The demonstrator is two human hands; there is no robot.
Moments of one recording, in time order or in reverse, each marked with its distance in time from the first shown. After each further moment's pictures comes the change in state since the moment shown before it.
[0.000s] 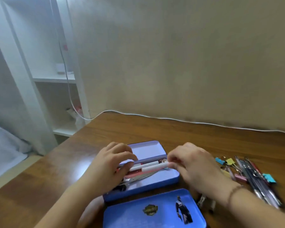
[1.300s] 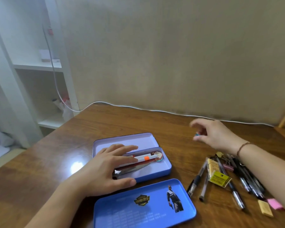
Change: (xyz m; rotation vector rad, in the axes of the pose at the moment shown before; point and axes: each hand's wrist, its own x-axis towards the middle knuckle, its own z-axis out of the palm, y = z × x) left_hand -0.010 -0.013 0.018 -0.150 -0.354 -0.006; right_hand 0.020 0.103 -0.028 0.060 -0.203 0.370
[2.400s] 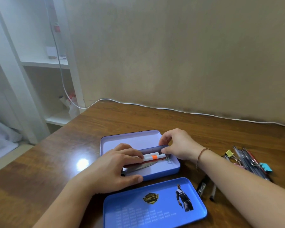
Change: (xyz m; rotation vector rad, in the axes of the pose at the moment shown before) left_hand 0.002 -0.004 0.001 0.032 -0.005 0.033; right_hand 0.020 -0.094 0.074 0.201 -0.171 0.056
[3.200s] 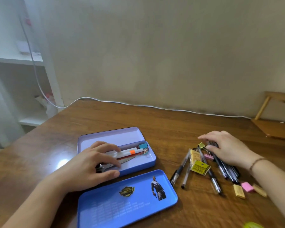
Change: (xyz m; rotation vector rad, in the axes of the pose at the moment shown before) left_hand -0.003 -0.003 0.003 -0.102 0.020 0.018; right_hand -0.089 0.146 -0.090 -0.424 0.088 0.127
